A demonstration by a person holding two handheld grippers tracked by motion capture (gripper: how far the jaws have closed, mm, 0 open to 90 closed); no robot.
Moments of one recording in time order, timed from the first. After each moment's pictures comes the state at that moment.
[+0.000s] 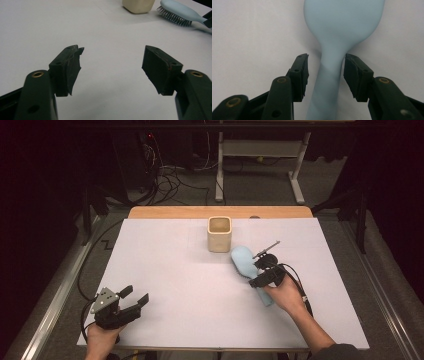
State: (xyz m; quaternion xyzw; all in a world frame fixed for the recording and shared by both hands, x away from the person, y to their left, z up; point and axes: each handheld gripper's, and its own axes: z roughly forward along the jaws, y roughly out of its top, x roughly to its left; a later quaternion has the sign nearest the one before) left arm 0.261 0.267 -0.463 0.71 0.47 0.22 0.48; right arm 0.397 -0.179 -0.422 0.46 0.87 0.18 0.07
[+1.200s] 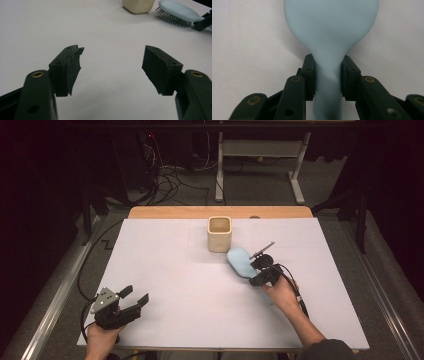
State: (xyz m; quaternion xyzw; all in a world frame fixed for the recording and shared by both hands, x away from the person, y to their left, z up) left arm 0.261 0.267 -0.463 0.71 0.47 0.22 0.48; right arm 0.406 -0.172 -0.436 0.46 0.87 0.16 0.08
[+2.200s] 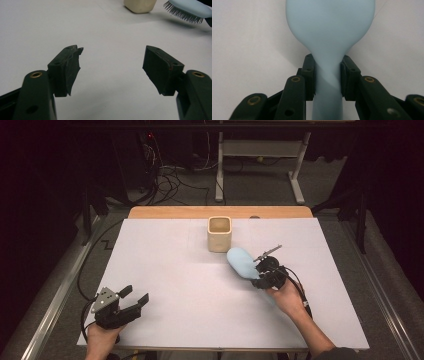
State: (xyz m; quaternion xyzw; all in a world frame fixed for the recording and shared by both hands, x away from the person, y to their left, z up) left arm 0.262 0.266 -0.463 0.71 0.47 0.22 0.47; right arm 0.385 -0.183 -0.422 0.43 0.87 0.21 0.10
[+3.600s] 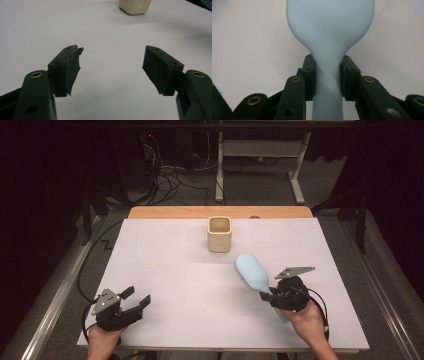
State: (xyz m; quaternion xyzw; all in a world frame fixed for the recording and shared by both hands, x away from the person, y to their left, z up) left arm 0.255 0.259 -0.459 0.71 0.47 0.21 0.48; right arm 0.312 -0.221 -0.406 0.42 0.84 0.33 0.10
